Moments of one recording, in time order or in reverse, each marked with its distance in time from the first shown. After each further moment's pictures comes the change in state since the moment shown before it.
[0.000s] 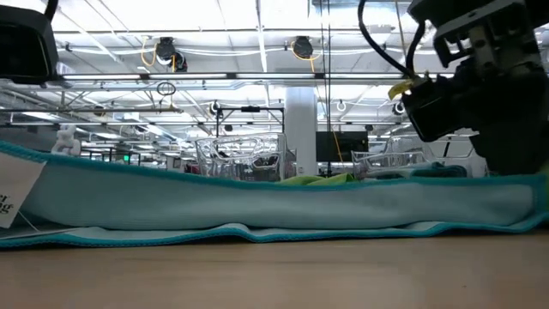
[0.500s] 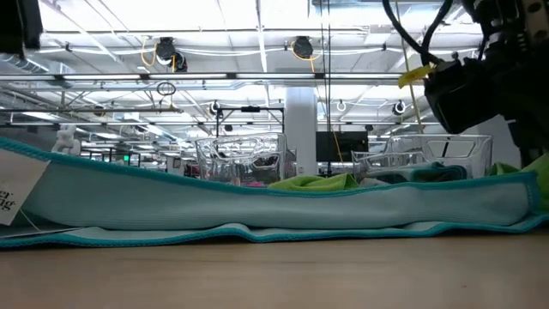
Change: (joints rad) left arm -0.023 -0.014 0.019 0.145 0.121 -0.060; right arm 0.105 -0.009 0.000 0.046 -0.009 0.077
